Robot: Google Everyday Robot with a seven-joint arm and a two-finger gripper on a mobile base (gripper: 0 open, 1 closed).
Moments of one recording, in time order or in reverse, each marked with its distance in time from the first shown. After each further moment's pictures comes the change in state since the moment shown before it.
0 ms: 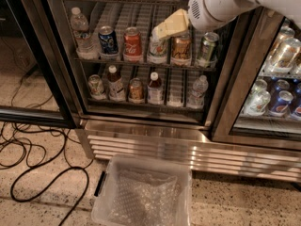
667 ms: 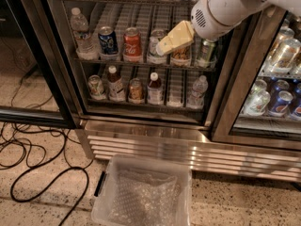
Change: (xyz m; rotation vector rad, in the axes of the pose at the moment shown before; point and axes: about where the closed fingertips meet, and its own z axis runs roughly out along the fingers) arm 0.031 0.010 -0.011 -0.046 0.116 -0.101
